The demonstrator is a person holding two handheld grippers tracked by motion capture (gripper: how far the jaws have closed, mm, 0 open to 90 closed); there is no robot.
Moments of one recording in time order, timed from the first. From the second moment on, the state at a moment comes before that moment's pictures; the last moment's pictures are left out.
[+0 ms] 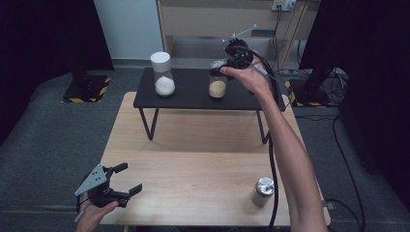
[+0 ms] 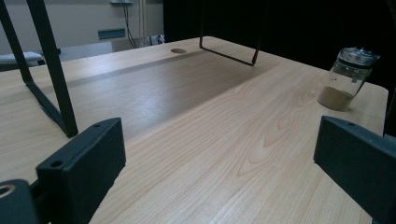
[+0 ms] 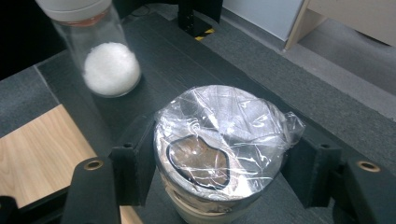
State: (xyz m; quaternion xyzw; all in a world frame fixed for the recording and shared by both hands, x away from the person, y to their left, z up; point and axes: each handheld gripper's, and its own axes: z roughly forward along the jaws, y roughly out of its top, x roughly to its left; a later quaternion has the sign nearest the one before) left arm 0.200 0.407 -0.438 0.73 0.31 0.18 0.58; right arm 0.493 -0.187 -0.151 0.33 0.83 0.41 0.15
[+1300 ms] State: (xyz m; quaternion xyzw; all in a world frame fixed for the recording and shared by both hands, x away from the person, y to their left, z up) left arm 0.199 0.409 -0.439 0.73 0.31 0.18 0.58; right arm 0.505 -0.176 -0.161 0.33 0.84 0.40 0.16
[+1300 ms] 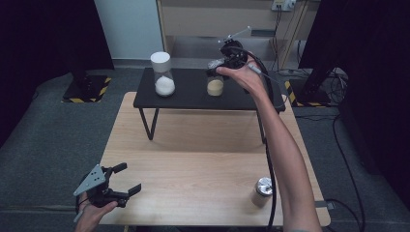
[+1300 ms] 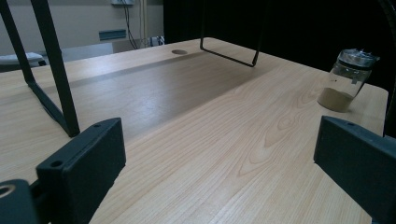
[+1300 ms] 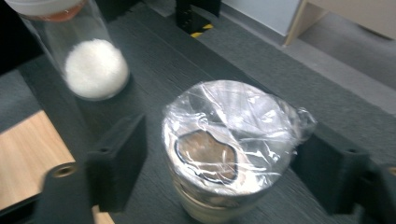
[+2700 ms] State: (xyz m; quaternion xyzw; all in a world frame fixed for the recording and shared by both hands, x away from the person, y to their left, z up) left arm 0.198 0.407 -0.438 0.73 0.31 0.18 0.59; right arm 0.356 -0.321 -0.154 0.27 0.77 0.53 0.22
